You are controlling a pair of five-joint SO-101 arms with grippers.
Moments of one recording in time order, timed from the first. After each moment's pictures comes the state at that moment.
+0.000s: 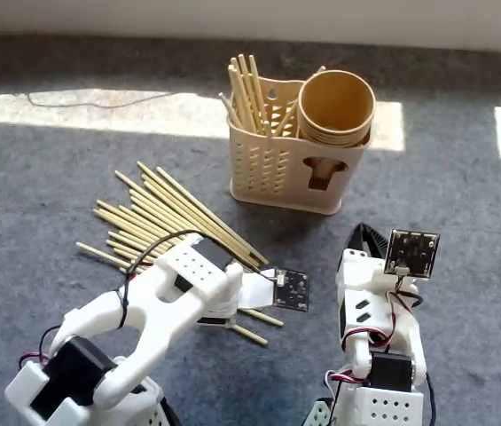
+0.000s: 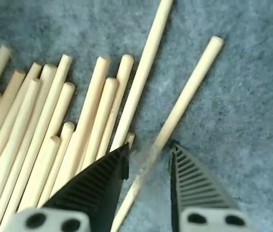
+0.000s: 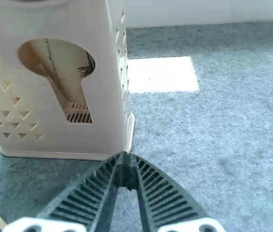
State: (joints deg) left arm 31.1 -9.4 49.4 60.0 -51.4; right arm 1.3 -104.5 96.0 38.0 1.7
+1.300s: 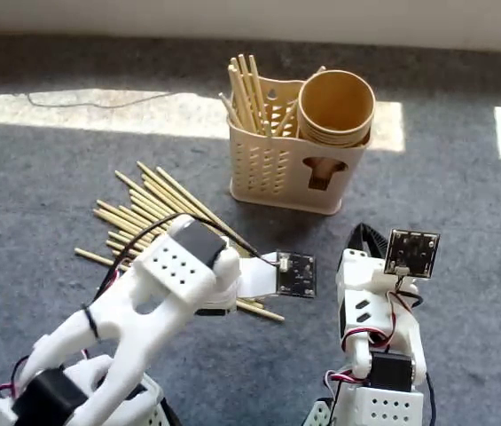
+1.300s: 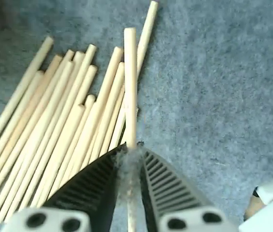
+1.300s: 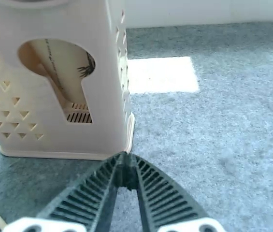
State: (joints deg) left arm 31.4 -25.0 38.5 81.2 -48.6; right arm 1.3 -104.5 96.0 38.0 1.7
